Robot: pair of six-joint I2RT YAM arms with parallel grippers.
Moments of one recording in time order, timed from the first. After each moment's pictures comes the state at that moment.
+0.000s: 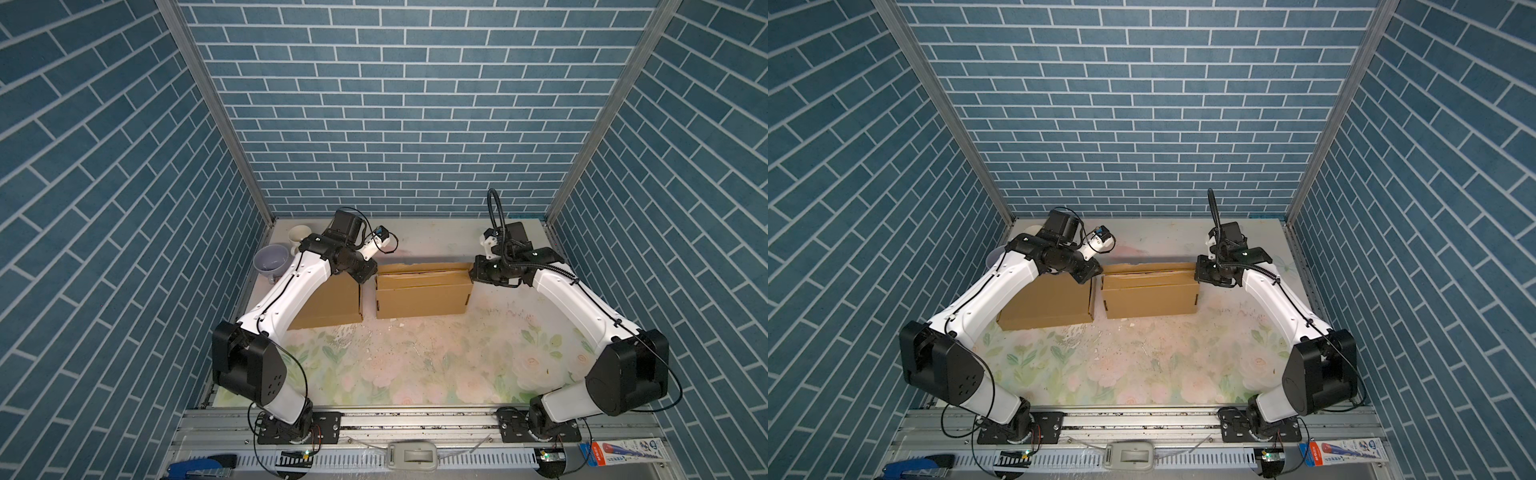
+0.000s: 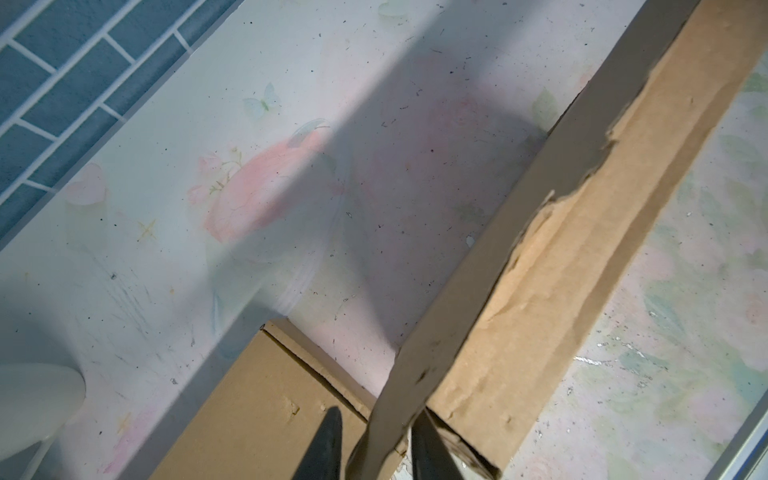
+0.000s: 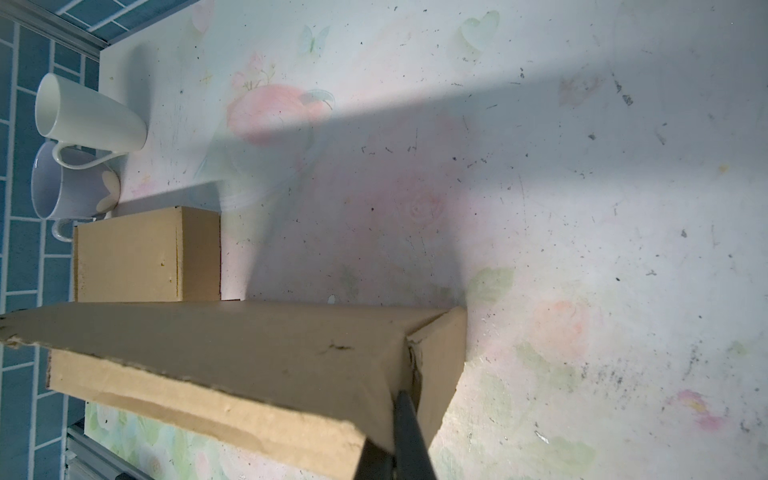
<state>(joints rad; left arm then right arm) -0.37 1.57 1.48 -0.91 0.24 0.40 0.36 1.48 1.28 -0.77 -0.25 0.39</state>
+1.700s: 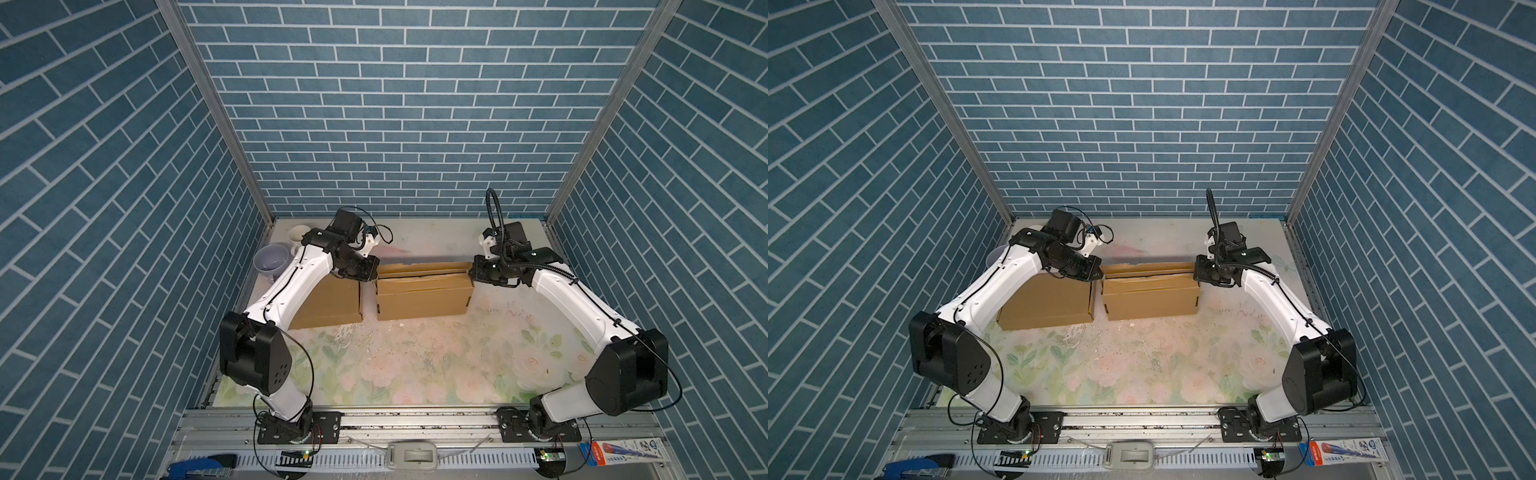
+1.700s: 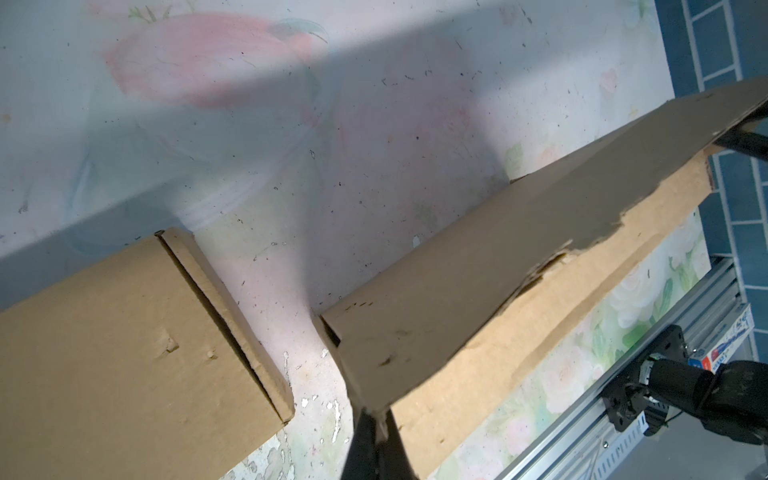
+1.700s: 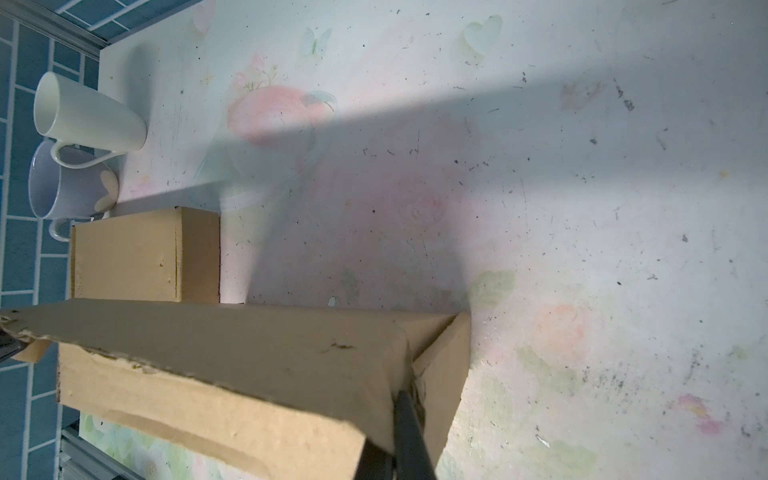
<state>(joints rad) -0.35 1.62 1.51 -1.01 0.37 -0.07 0.37 1.48 1.28 -0.76 -0.25 0.39</state>
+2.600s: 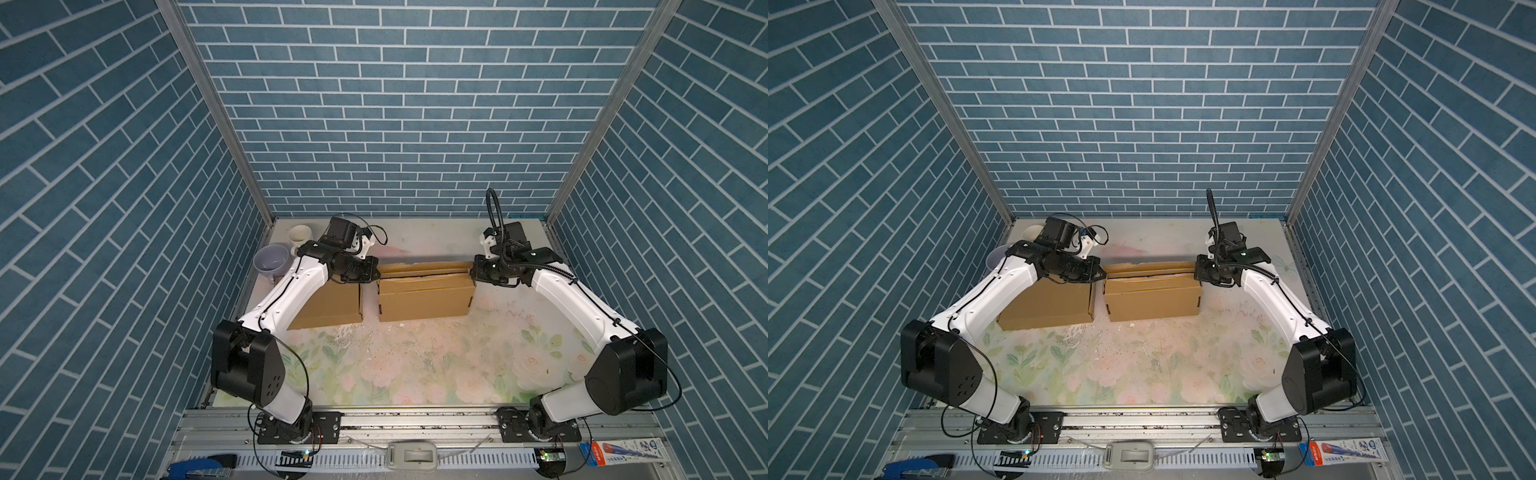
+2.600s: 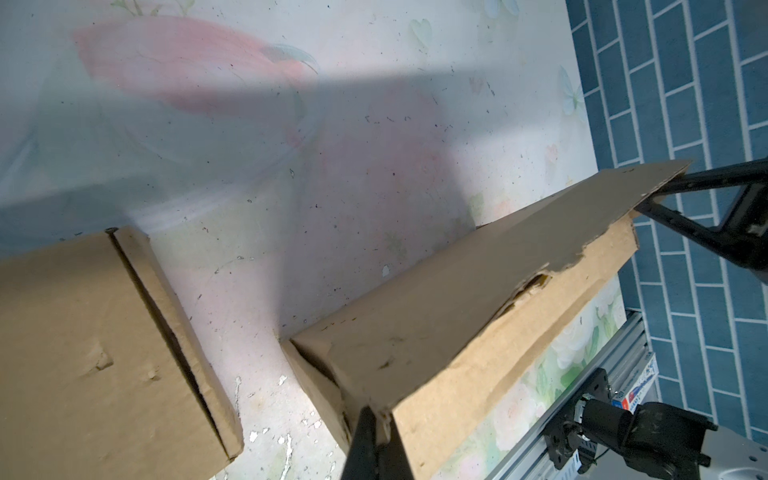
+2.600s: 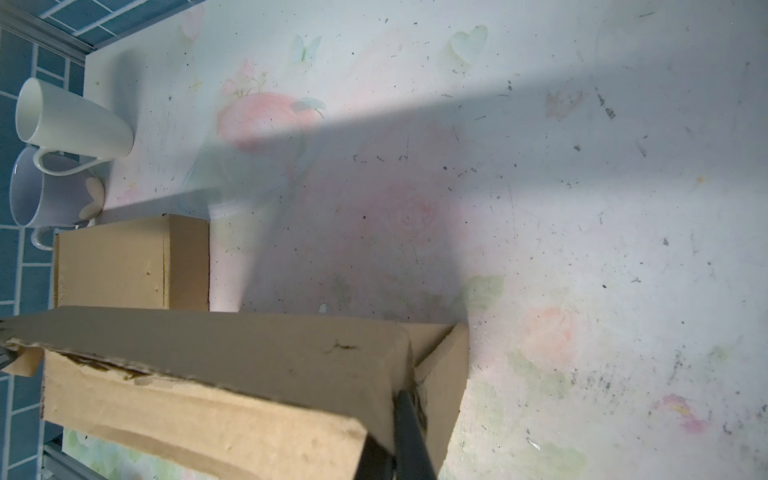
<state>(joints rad) -0.33 1.56 1.36 -0.81 0.48 -0.24 0.38 1.49 1.28 -0.75 -0.22 0.39</state>
